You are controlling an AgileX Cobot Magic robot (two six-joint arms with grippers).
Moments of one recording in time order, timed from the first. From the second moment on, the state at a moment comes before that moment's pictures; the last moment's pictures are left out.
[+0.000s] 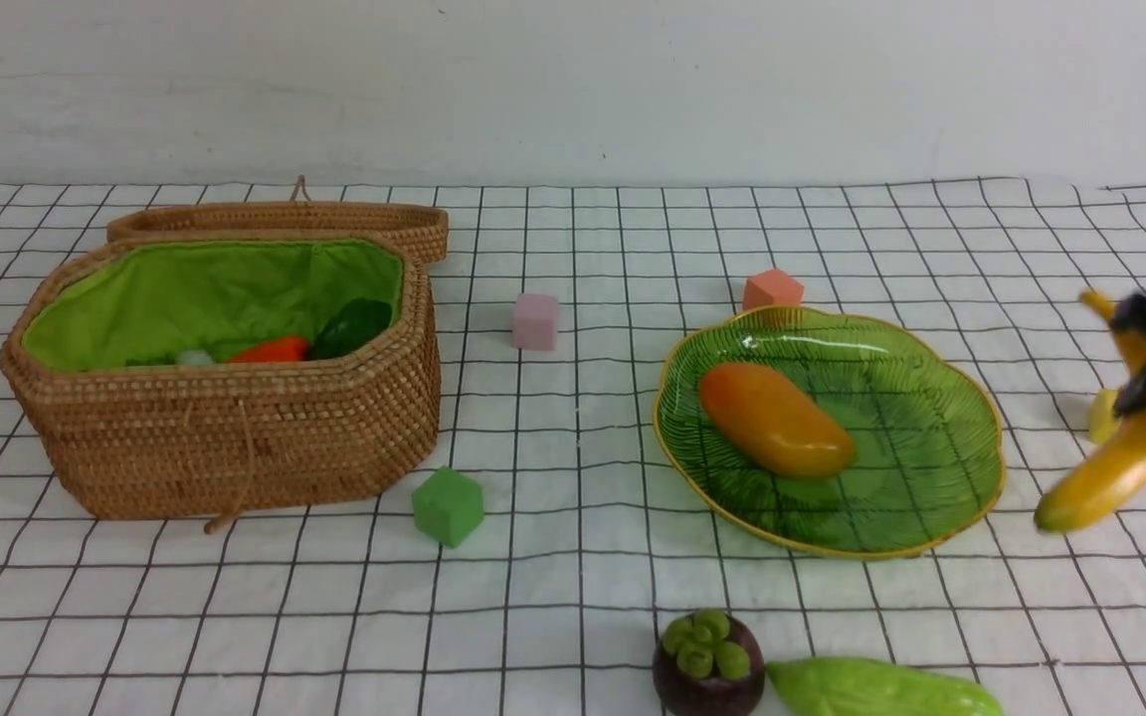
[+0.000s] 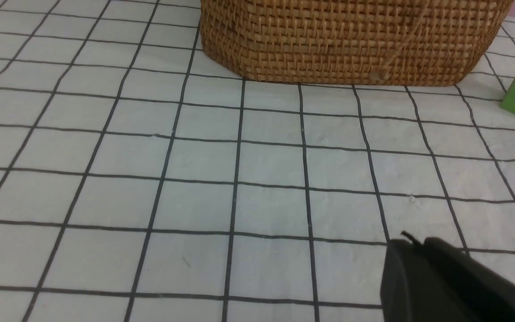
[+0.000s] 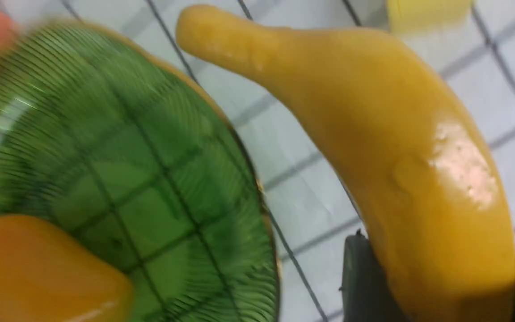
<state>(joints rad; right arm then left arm) -0.17 1.62 -1.22 0.29 0.67 0.16 -0.01 -0.01 0.03 0.01 0.42 -0.11</state>
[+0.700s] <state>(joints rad) 0.09 2.00 -1.61 0.29 0.76 -0.31 -0.01 -0.01 0.03 0.01 0.42 -0.11</state>
